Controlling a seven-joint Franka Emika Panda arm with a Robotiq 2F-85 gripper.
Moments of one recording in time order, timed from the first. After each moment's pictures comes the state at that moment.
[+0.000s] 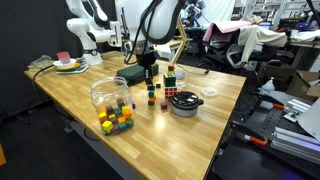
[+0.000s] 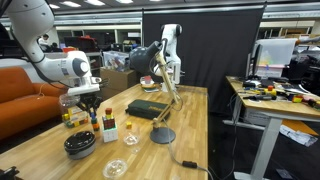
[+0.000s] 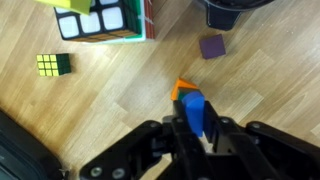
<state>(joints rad) 0.30 0.56 0.11 -2.00 -0.35 2.51 -0.23</state>
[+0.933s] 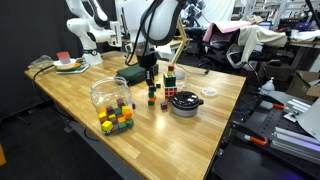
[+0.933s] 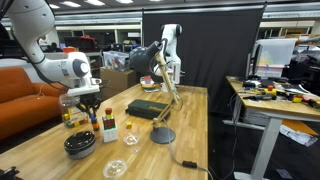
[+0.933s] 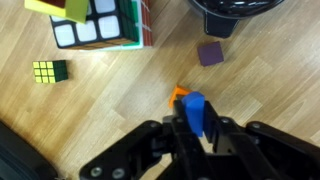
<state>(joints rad) 0.30 0.56 0.11 -2.00 -0.35 2.50 -0.23</state>
